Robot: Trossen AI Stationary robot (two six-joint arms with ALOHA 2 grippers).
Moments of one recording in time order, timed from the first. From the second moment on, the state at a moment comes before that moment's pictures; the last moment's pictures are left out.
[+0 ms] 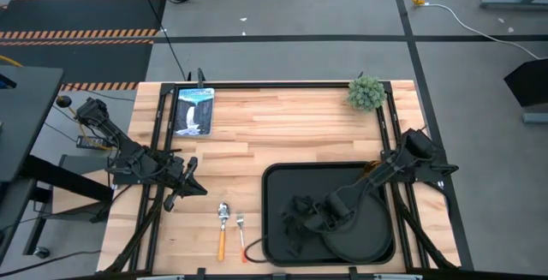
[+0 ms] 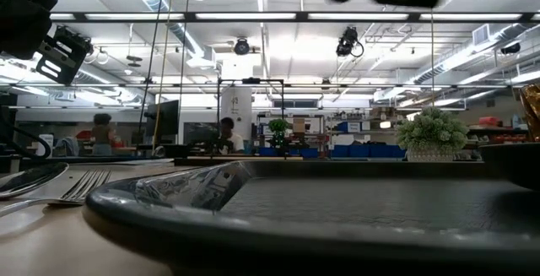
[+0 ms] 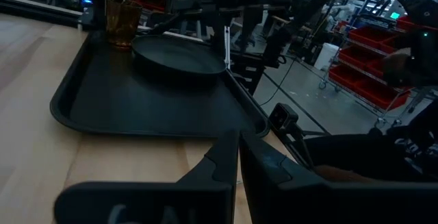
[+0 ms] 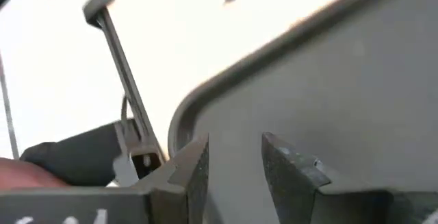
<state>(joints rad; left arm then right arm) -0.72 0.27 0.01 0.19 -0.37 -0.35 0.56 1.92 1.55 -0.62 0.20 1.05</state>
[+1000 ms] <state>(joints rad) -0.71 0.27 0.01 0.31 -0.51 -0.28 0.39 1.64 1.55 -0.88 0.46 0.33</state>
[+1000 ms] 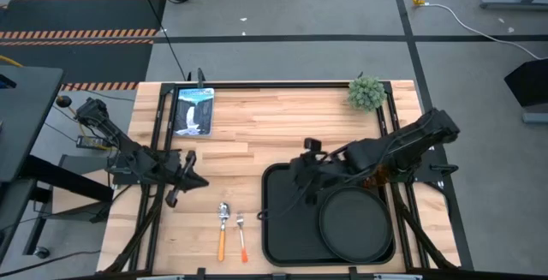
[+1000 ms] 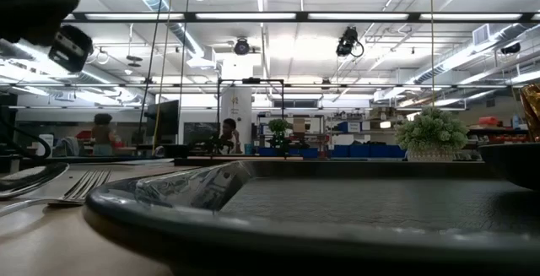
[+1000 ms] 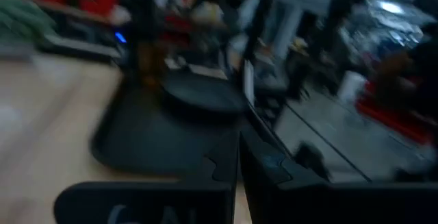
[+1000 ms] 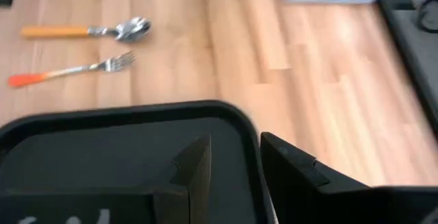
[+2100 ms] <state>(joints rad) -0.68 1.04 0.44 0.18 -0.44 -0.59 0.51 1.50 1.30 -0.77 0.51 0.55</state>
